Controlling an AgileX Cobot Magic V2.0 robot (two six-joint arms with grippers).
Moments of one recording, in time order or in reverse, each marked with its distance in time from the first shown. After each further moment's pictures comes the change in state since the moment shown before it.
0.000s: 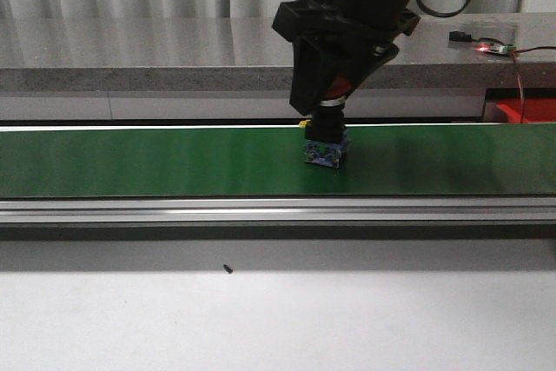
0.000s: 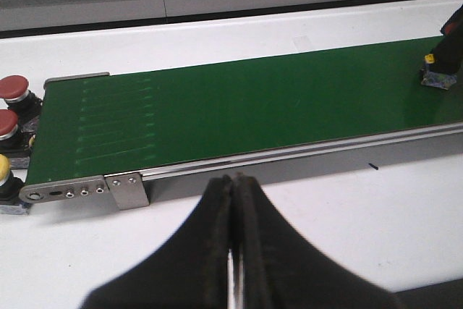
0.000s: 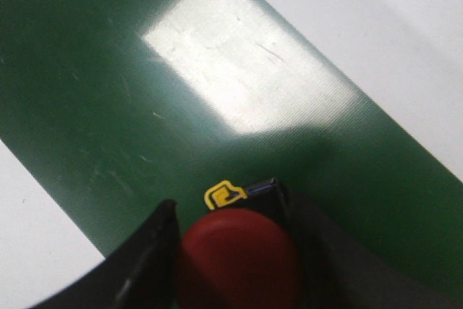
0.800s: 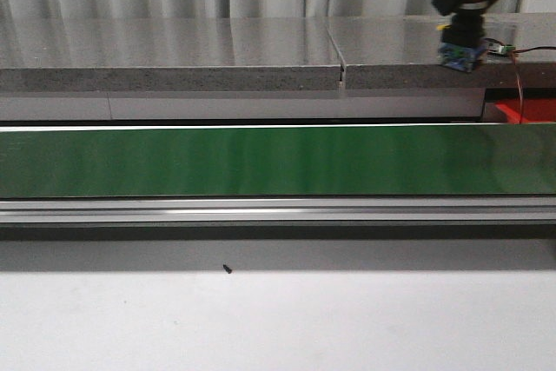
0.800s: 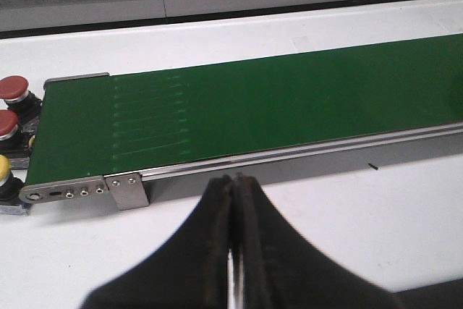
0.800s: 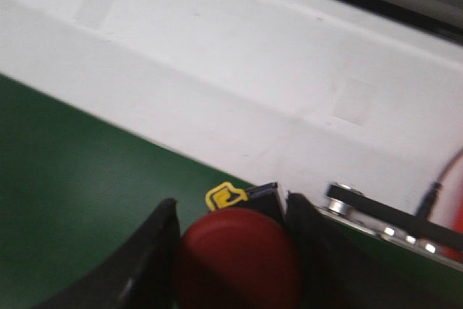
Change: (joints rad) left arm 0.000 0.000 0.000 0.000 0.000 0.000; right arm -0.367 -0.164 0.000 -0.005 0.006 0.061
